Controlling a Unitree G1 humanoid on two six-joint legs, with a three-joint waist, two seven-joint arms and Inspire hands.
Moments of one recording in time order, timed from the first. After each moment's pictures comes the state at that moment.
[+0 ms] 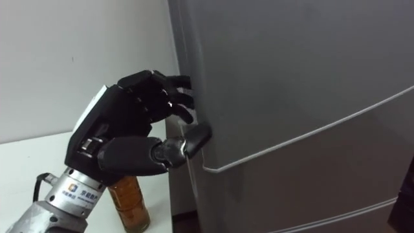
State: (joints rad) left arm -0.28 0.18 -0.16 -0.35 -0.40 0.07 -0.15; right arm -0.02 -0.23 0.06 1.33 0.42 0.02 0.19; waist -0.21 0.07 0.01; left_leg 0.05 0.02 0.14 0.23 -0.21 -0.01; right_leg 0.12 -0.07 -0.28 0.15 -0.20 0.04
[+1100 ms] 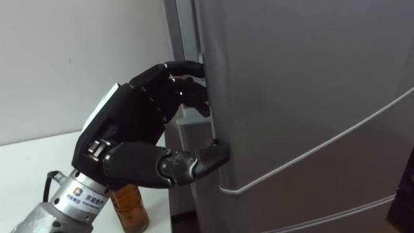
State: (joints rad) left arm -0.28 0.18 -0.18 -0.38 -0.40 0.06 -0.19; right arm -0.02 -0.23 0.06 1.34 0.44 0.01 0.19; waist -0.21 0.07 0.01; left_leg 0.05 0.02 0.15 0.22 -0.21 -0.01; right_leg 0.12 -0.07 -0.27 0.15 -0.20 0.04
